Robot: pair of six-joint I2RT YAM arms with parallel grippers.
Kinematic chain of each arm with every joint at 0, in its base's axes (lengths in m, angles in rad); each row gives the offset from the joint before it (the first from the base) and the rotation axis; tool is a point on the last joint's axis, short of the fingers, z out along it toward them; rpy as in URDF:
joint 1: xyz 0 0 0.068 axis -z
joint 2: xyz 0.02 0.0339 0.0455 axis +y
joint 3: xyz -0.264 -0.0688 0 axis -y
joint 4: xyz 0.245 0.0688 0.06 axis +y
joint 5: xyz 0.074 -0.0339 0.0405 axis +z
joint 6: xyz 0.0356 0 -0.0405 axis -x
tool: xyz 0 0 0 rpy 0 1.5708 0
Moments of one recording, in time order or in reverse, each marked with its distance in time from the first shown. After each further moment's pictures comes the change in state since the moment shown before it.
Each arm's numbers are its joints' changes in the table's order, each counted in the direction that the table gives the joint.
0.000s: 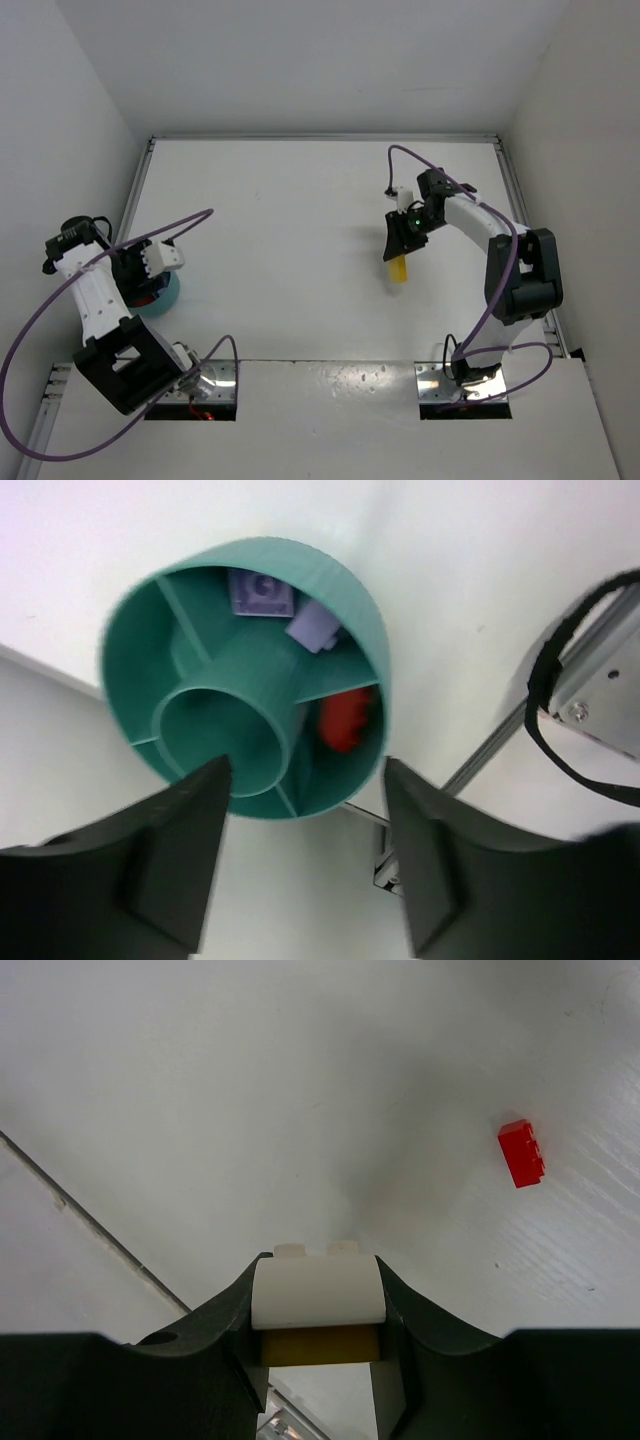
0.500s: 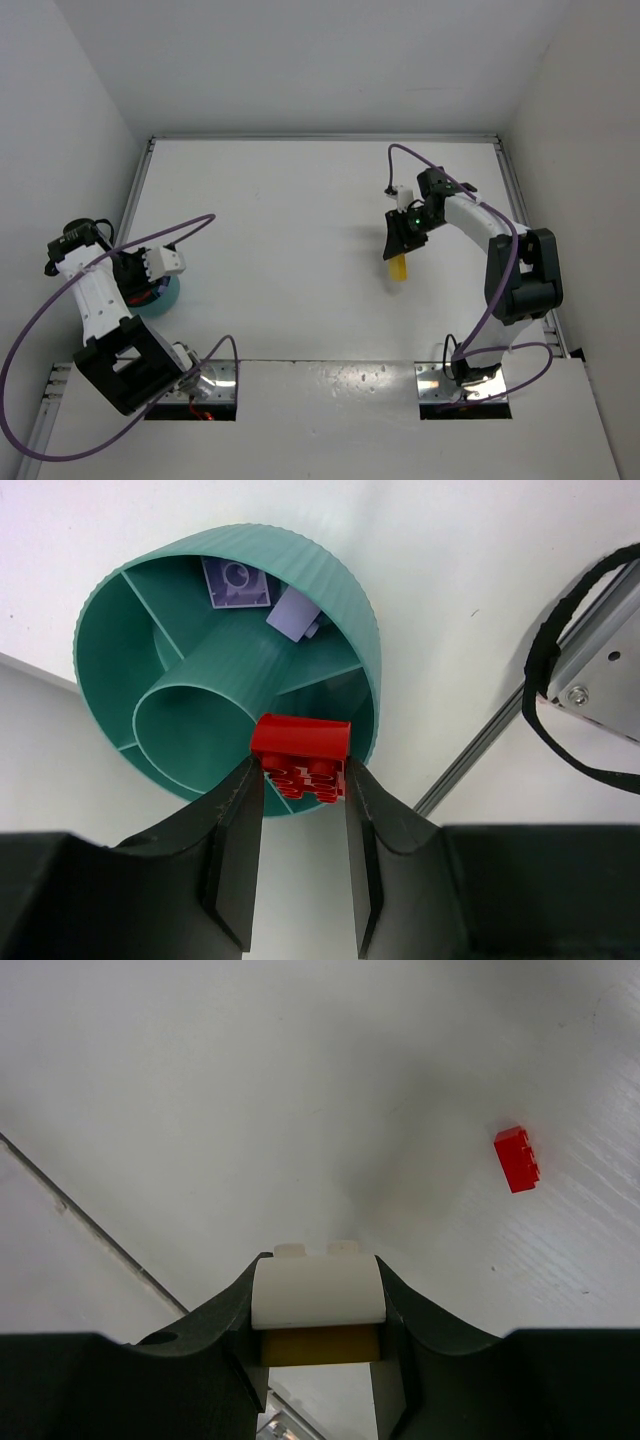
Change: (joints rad) left arm 0.000 -0.001 -0.013 -0.001 0.027 -0.024; right arm 0.000 0.000 0.005 -0.004 0.000 0.000
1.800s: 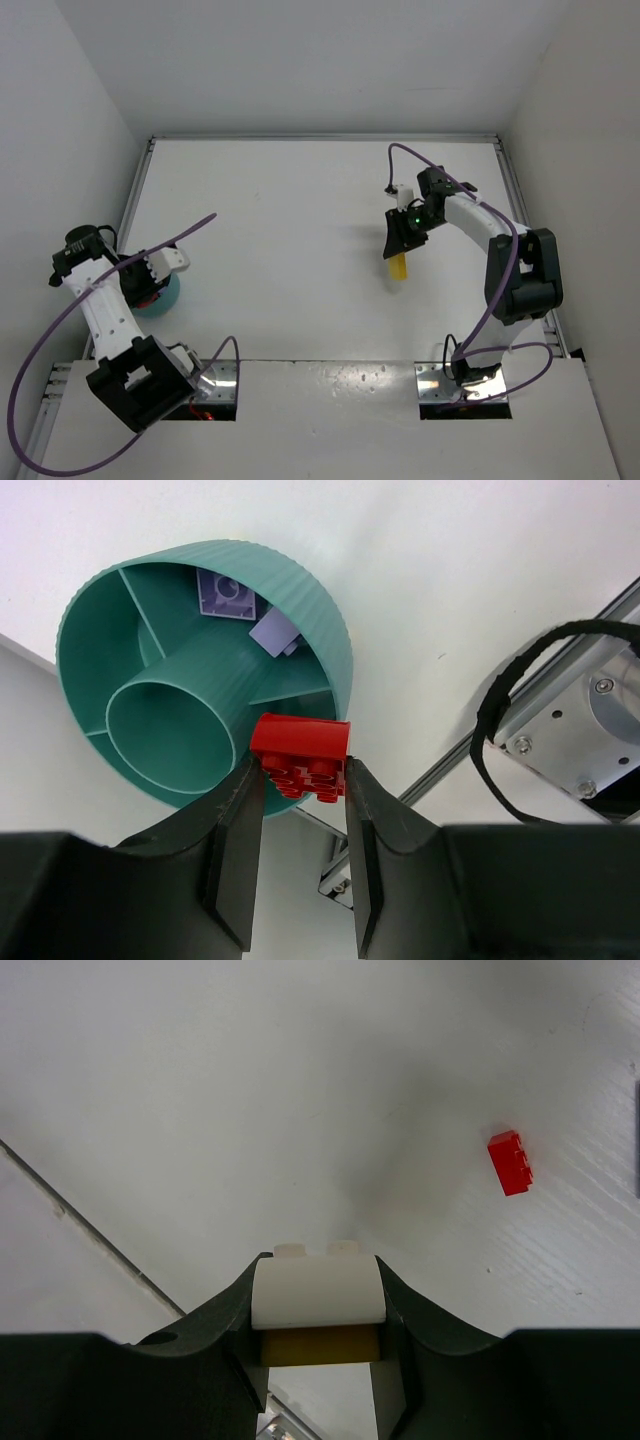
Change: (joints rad) left arm 0.000 -0.113 -0.055 -0.004 -0.052 0.176; right arm 0.000 0.000 0.005 -0.004 -0.006 -0.005
